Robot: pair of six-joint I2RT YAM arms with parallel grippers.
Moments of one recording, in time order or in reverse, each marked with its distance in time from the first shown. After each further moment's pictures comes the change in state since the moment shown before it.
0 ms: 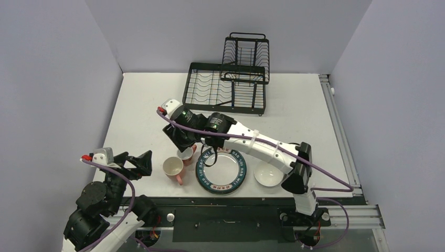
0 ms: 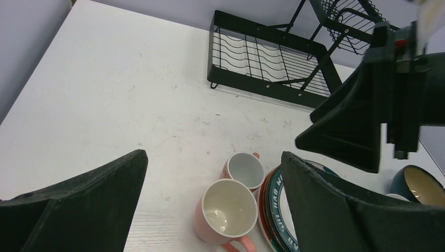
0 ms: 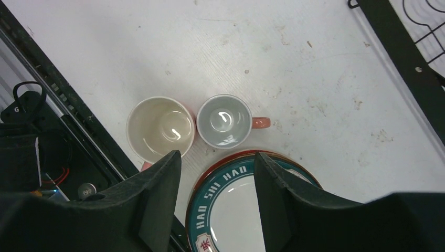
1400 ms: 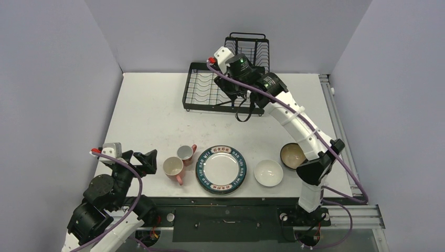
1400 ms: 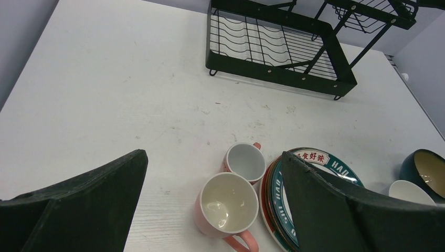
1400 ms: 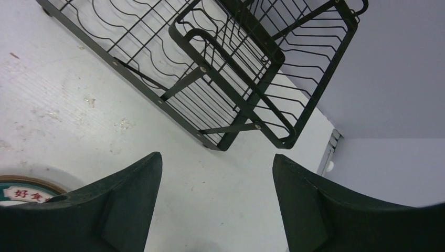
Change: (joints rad) left arm 0.011 0.071 -0.006 0.007 0.039 0.008; right arm -0.413 -0.172 0.093 -0.102 0.267 -0.472
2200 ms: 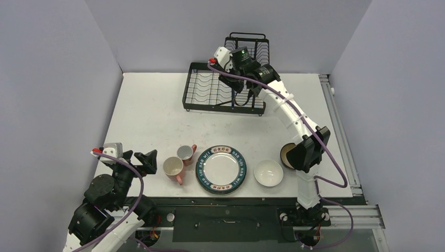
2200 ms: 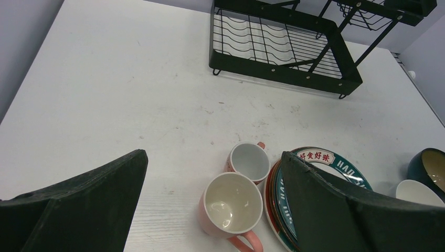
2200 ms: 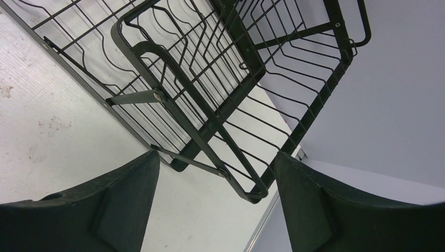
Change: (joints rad) left arm 0.017 -0.003 -0.008 0.003 0.013 0.018; right arm -0.140 0.192 0.095 0.073 -0.097 -0.308
